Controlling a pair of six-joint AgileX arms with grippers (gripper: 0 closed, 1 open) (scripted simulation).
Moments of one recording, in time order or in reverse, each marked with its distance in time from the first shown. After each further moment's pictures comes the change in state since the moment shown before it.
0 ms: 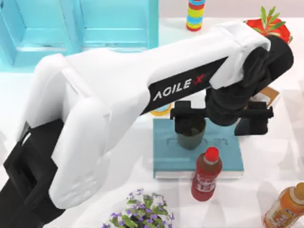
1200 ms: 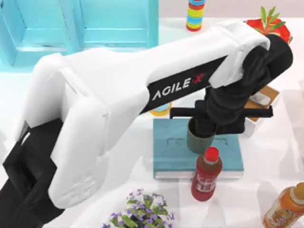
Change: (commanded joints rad) left arm -0.003 0.000 0.003 -0.003 0.000 0.001; right arm 0.000 0.000 0.000 0.000 0.000 0.000
